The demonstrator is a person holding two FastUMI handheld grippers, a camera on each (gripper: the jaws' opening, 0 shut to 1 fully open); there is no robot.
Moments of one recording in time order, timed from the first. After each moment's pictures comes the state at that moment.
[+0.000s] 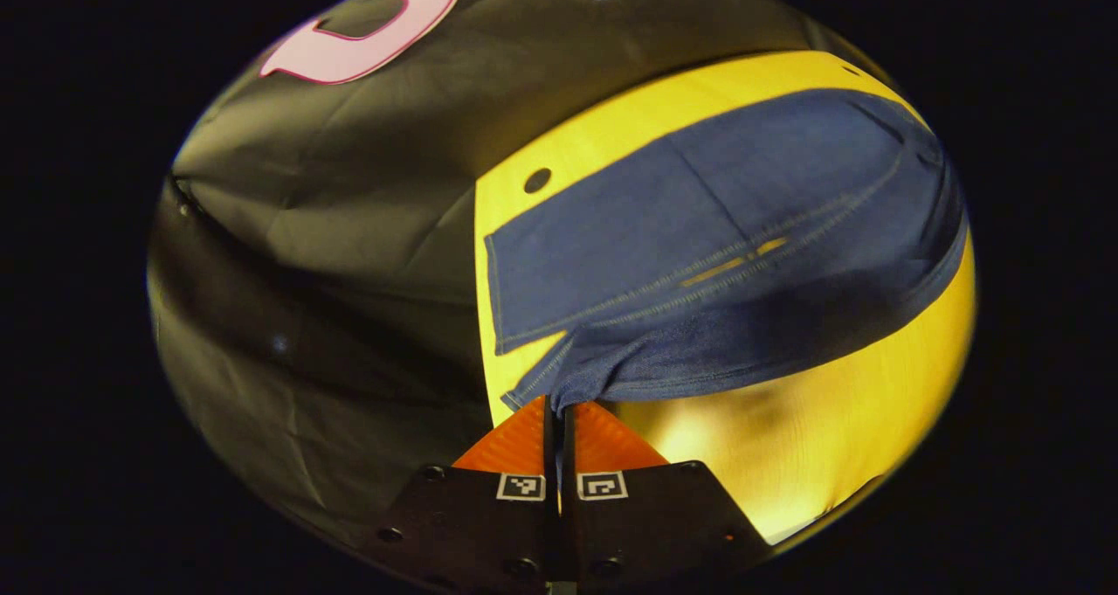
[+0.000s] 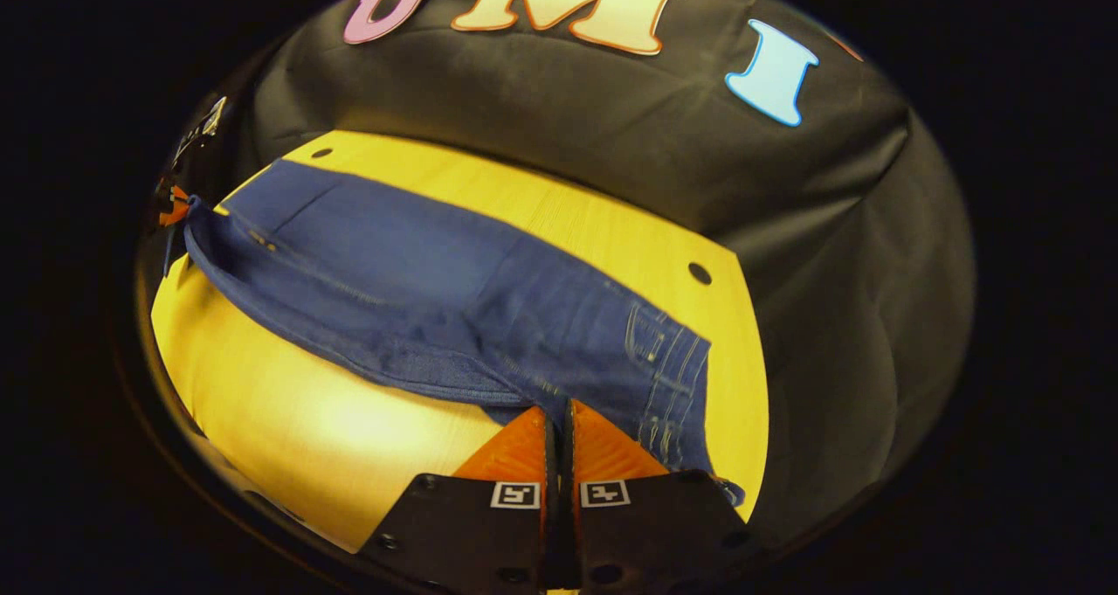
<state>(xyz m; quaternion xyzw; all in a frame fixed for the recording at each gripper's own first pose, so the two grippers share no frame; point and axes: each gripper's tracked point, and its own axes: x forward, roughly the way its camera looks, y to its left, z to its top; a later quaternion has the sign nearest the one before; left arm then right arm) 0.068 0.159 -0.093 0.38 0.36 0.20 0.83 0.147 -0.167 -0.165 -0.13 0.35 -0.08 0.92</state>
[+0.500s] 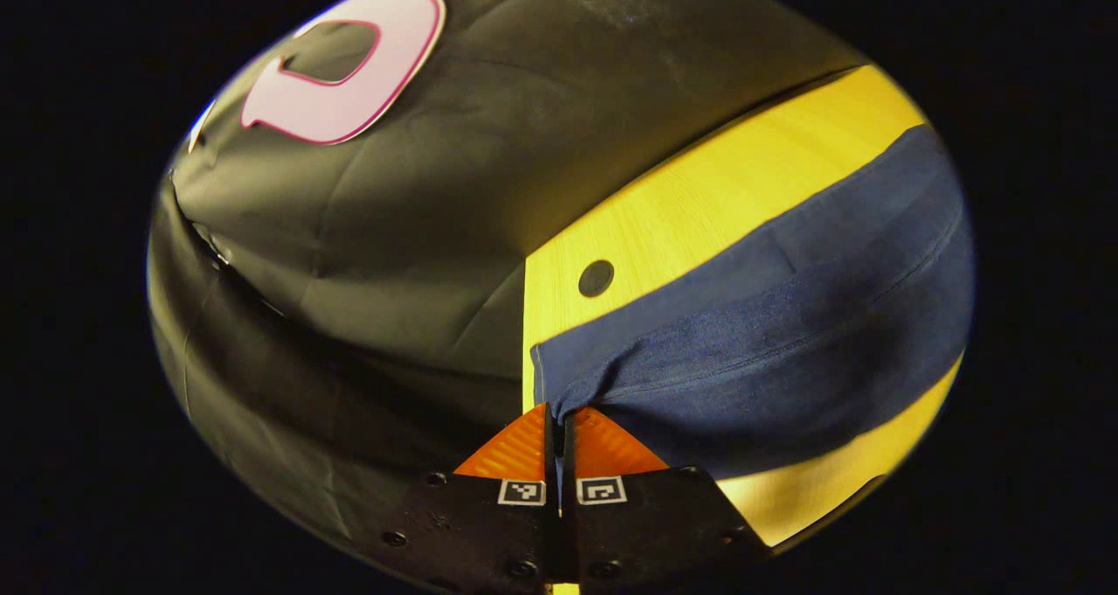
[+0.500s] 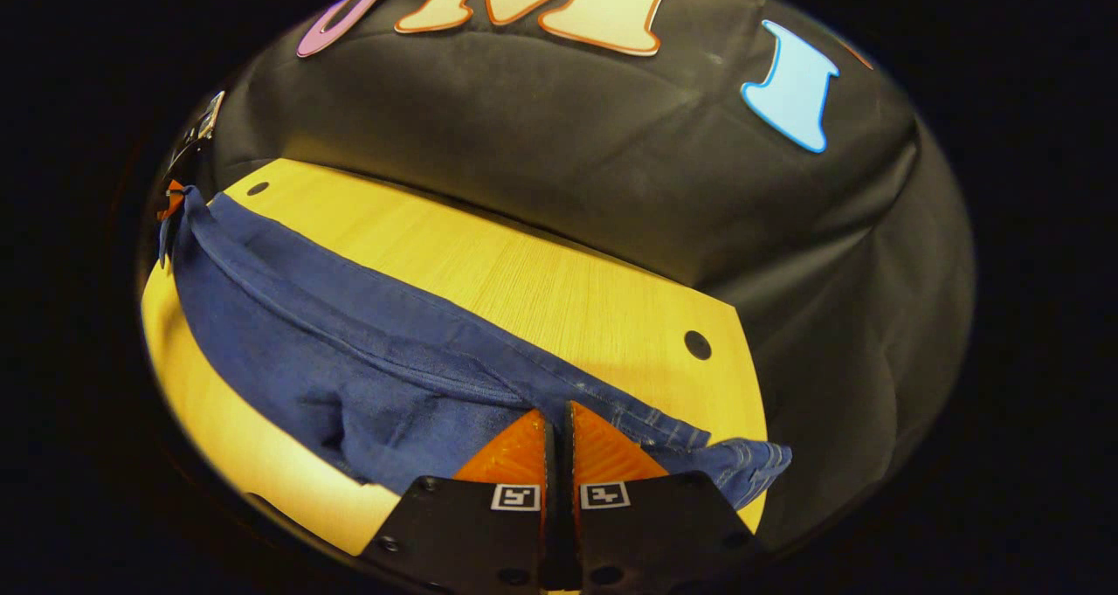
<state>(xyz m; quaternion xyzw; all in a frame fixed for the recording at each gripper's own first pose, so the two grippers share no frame) 0.159 0.081 -0.060 0.45 0.28 0.25 0.81 0.299 -0.199 -0.199 -0.13 0.33 -0.10 0.93</state>
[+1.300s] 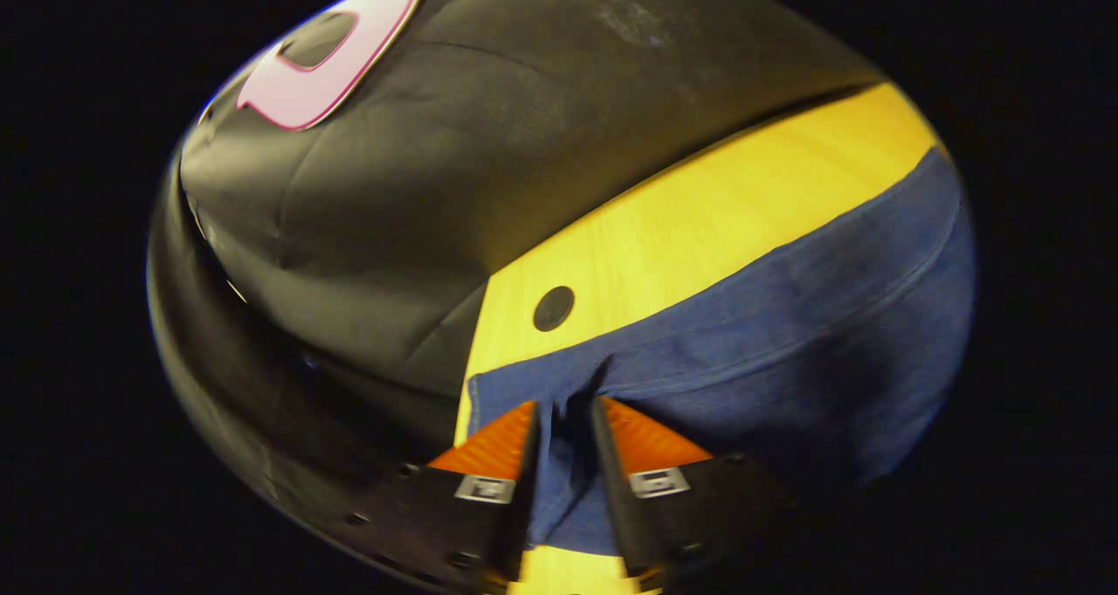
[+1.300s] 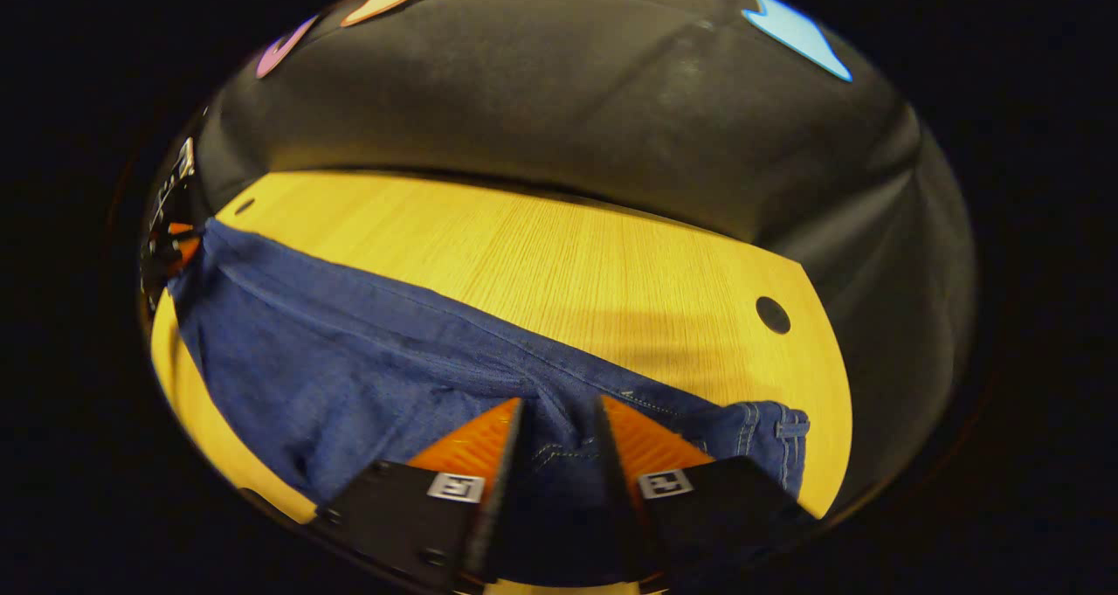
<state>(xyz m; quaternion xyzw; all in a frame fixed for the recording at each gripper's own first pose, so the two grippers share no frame) 0.134 -0.023 -0.076 0.36 0.23 0.22 0.87 0.321 -0.199 -0.239 -0.02 0.35 -0.06 0.94</state>
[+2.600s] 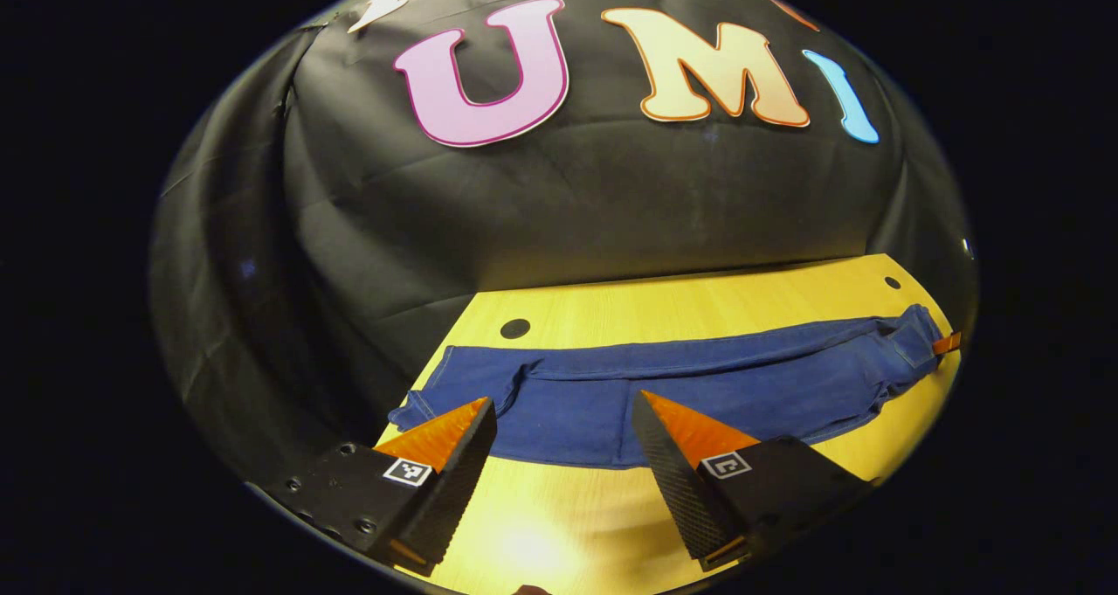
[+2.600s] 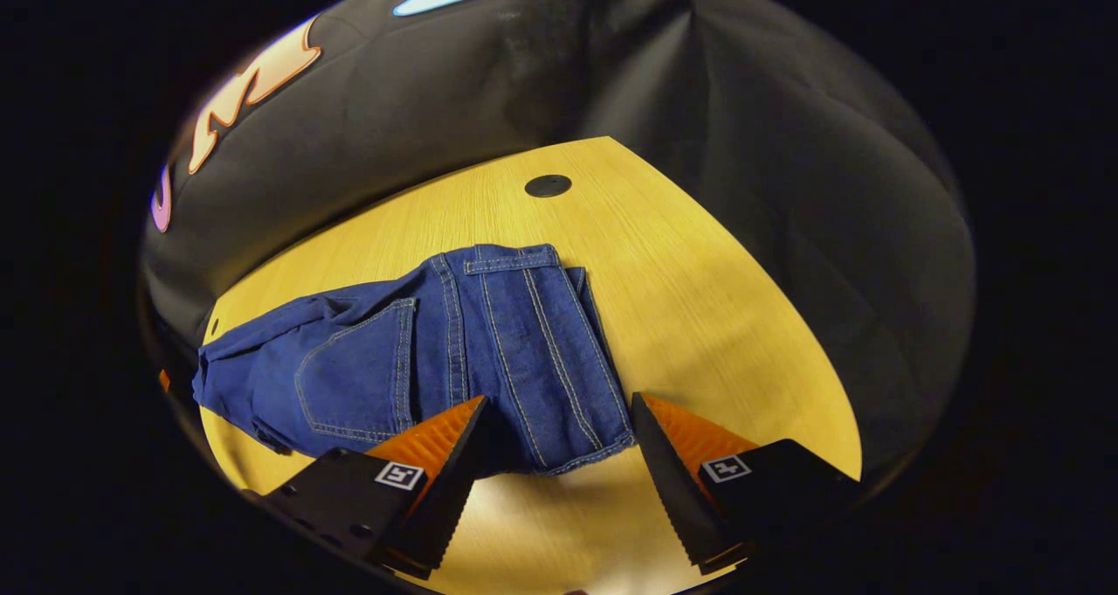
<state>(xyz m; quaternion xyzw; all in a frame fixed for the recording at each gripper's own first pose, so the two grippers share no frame) 0.116 -0.087 -0.026 0.20 0.12 0.16 0.96 0.177 -0.365 -0.291 0.18 0.35 -0.18 0.90</state>
